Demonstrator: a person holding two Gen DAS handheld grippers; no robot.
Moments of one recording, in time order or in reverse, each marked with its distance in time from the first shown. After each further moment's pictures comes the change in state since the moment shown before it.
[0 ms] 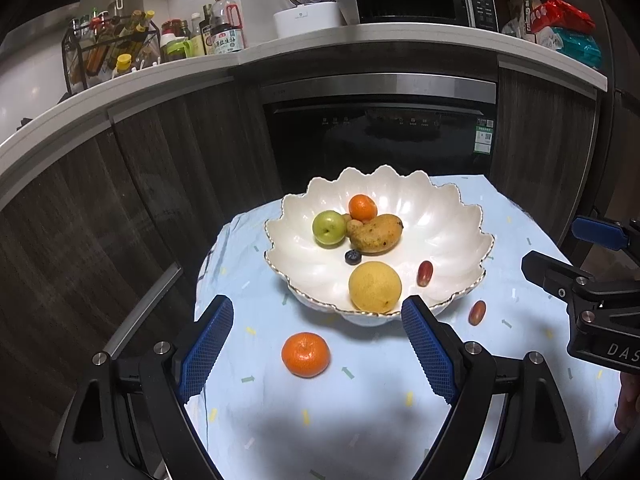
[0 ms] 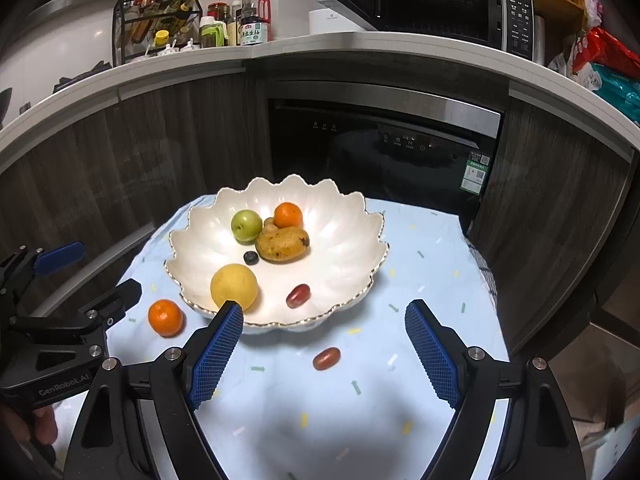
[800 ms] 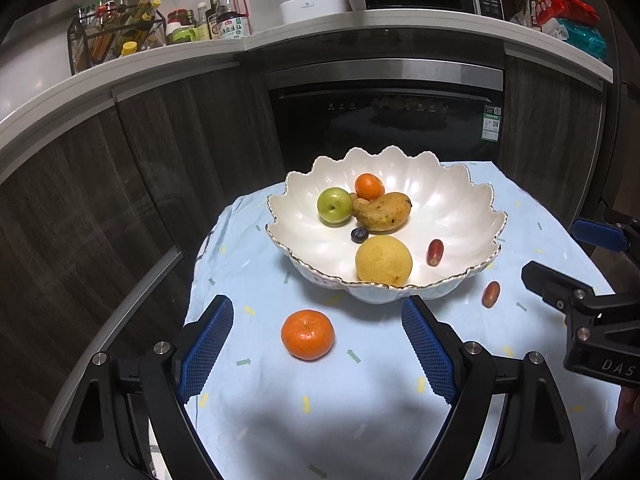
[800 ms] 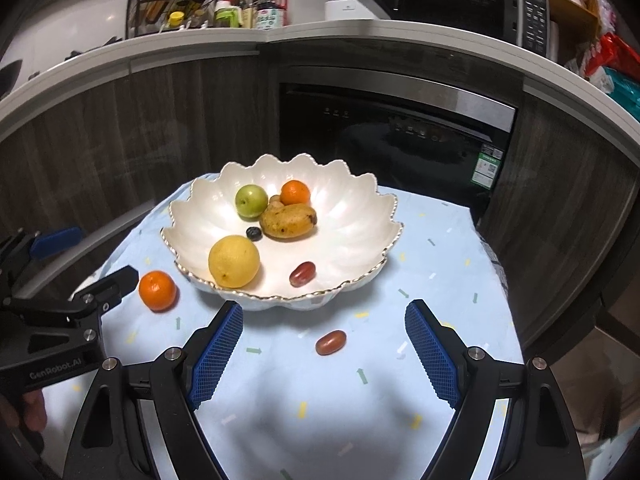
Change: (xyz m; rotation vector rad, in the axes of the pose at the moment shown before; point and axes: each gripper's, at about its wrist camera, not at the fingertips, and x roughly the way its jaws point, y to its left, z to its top) left arm 0.018 0.001 -0.025 -0.010 0.013 0.015; right arm 0.019 0.009 -0.024 -0.070 0.012 0.015
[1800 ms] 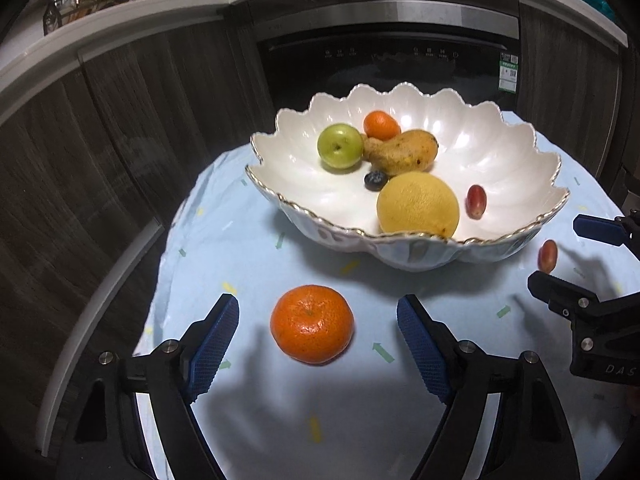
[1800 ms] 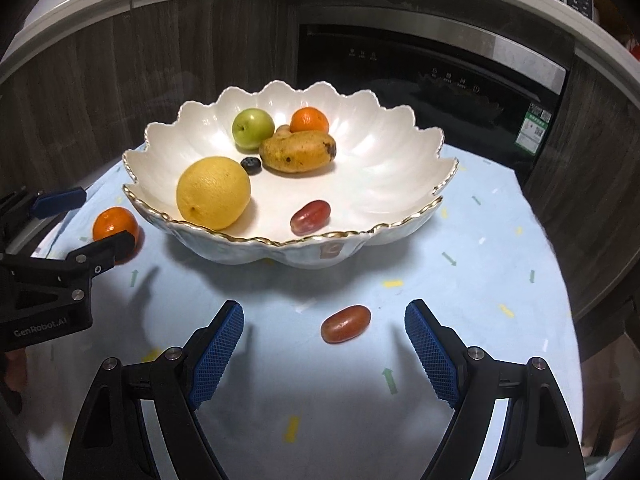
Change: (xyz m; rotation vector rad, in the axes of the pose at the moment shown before) left arm 0.081 0.005 -0.022 0.040 0.121 -0.002; right arm 0.083 0.000 -0.028 -0.051 0.138 0.048
